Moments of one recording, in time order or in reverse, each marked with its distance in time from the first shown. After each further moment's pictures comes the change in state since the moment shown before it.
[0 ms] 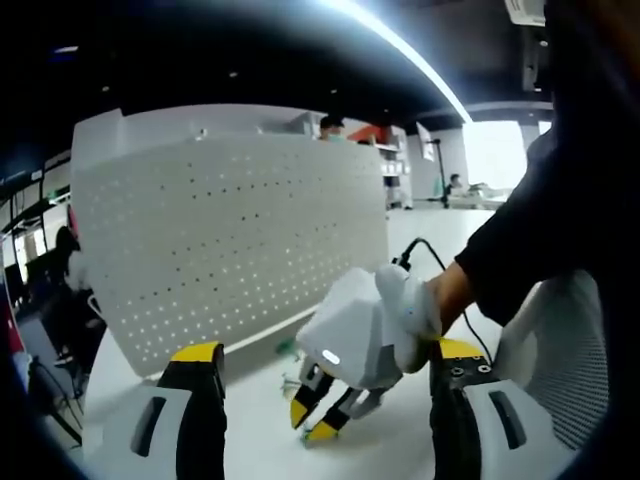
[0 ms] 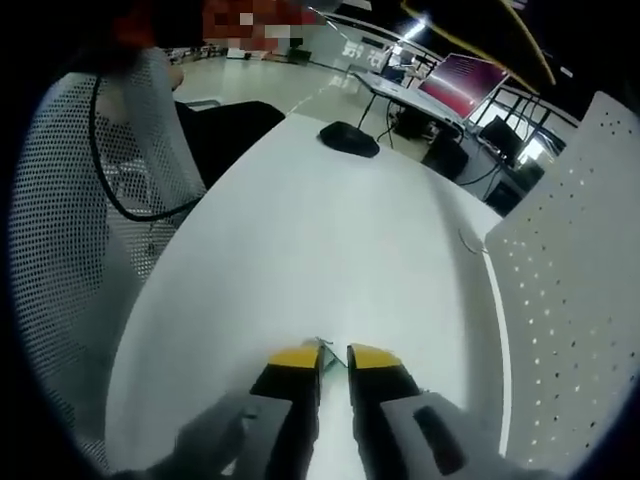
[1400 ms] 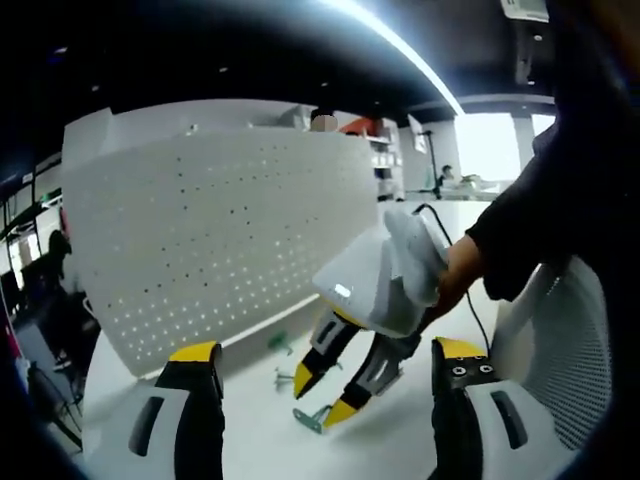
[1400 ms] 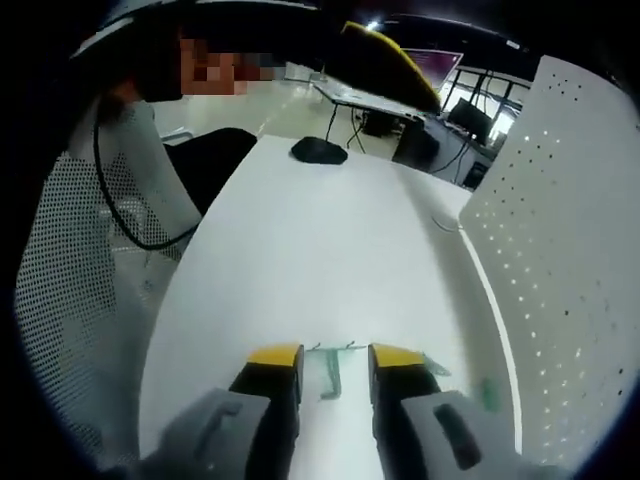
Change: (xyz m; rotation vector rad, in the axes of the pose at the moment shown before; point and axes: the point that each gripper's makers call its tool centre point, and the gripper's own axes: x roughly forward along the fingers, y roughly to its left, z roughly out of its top) left arm 0.003 -0.007 -0.008 0.024 0.033 -0.032; right arm -0.028 -0.002 -0.011 0.154 -0.019 -0.048
